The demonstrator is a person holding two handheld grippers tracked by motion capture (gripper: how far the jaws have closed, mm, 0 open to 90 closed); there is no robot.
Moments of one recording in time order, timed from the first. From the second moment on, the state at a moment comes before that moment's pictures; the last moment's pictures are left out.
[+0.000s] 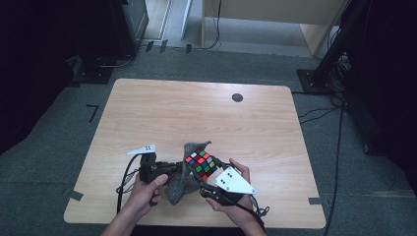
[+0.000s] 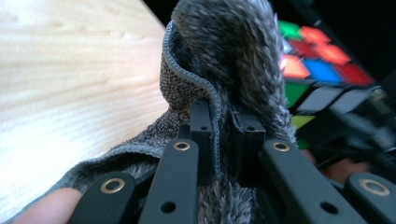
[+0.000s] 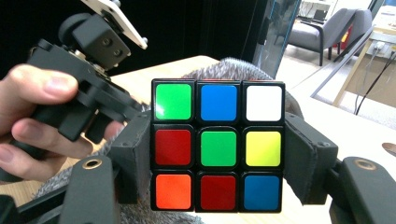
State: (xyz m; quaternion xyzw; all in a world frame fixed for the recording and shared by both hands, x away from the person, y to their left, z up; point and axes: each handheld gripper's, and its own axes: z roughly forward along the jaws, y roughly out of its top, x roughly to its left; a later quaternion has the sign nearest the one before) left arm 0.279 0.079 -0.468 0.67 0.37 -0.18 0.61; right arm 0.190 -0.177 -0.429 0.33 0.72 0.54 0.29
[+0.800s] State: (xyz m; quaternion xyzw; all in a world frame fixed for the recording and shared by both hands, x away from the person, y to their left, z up) left arm 0.284 0.093 -0.453 0.69 0.42 -0.03 0.58; right arm 0.190 -0.180 -0.430 0.33 0.72 0.53 0.31
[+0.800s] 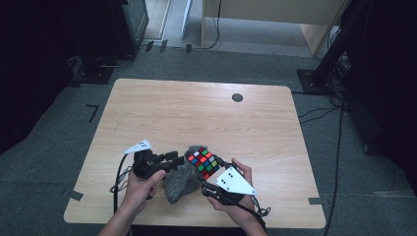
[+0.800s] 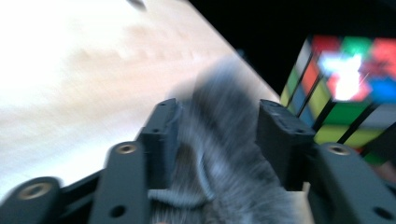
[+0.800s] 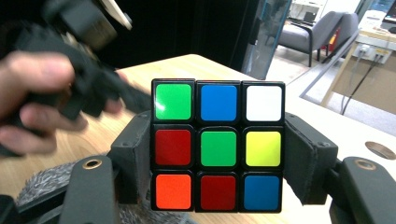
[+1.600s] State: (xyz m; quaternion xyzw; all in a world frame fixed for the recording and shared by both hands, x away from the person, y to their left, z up) left arm 0.263 0.051 -0.429 0.73 0.37 -0.10 0.56; right arm 0.185 -0.157 -0.440 0.29 0.74 0.51 0.33
